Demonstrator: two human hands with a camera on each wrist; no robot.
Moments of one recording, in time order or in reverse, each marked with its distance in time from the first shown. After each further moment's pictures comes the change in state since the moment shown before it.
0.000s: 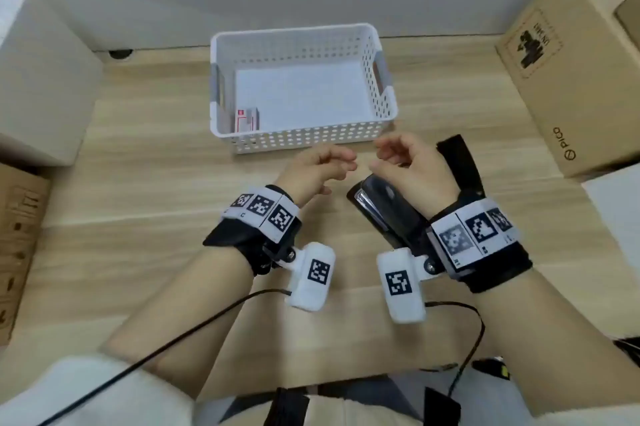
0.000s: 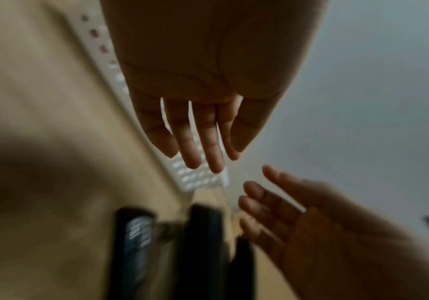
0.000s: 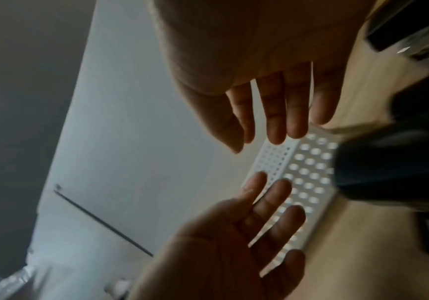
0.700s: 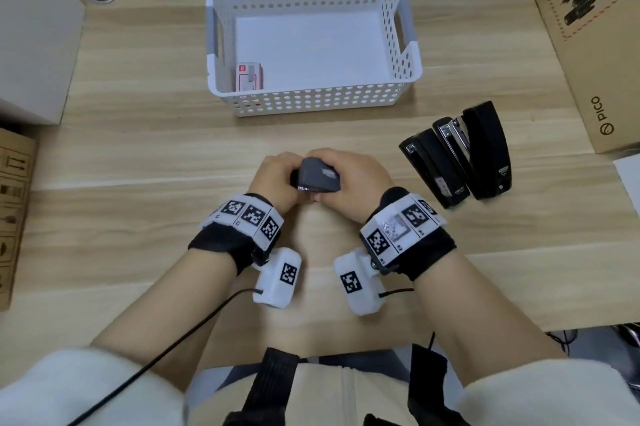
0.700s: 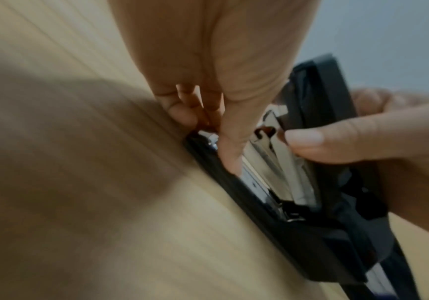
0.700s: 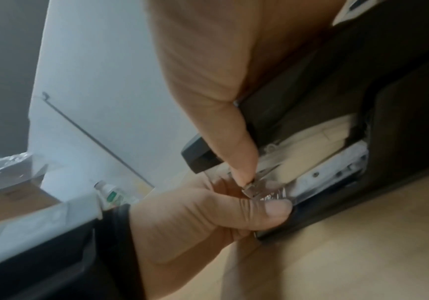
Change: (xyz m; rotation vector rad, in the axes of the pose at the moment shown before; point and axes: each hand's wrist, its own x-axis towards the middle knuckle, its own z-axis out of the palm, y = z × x) left_hand -0.007 -0.069 -0.034 0.543 0.141 -0.030; right_hand 0.002 0.012 0.077 -0.519 -0.414 -0.167
